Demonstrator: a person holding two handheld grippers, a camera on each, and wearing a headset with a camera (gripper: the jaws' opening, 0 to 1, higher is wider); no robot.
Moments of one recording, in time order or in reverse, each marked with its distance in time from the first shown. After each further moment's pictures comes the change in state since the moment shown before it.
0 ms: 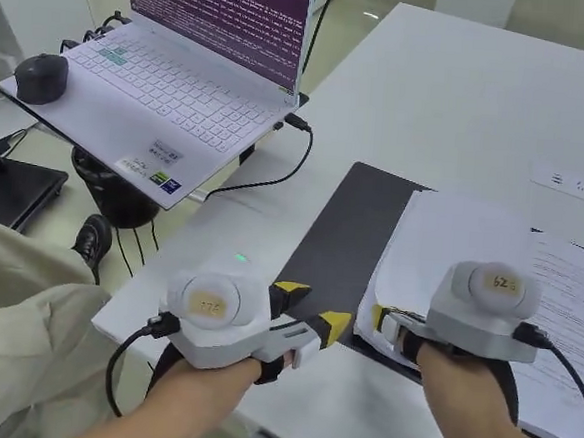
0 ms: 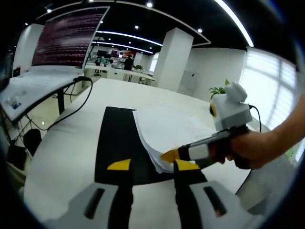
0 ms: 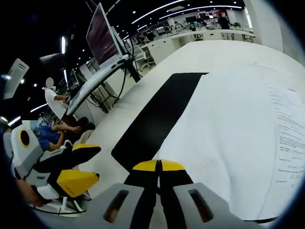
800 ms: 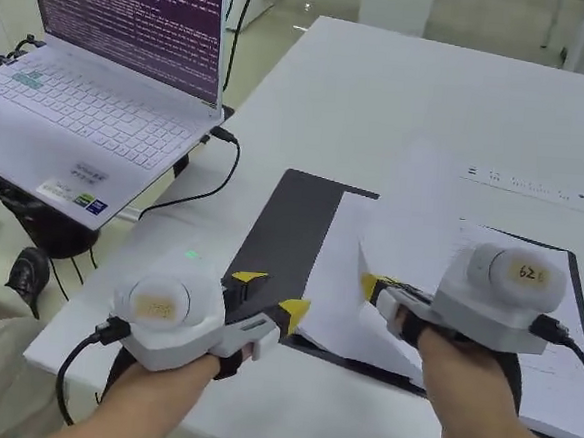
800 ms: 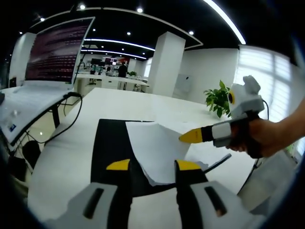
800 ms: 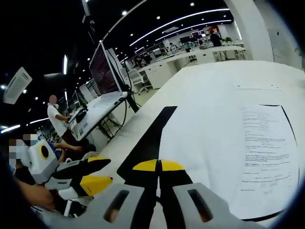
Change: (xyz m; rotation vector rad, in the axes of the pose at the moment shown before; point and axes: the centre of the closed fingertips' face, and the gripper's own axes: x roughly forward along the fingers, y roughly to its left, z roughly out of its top) left arm 0.002 -0.015 0.023 0.062 -0.050 -0.028; right arm -0.069 -0.011 0.048 0.018 -0.207 -0.021
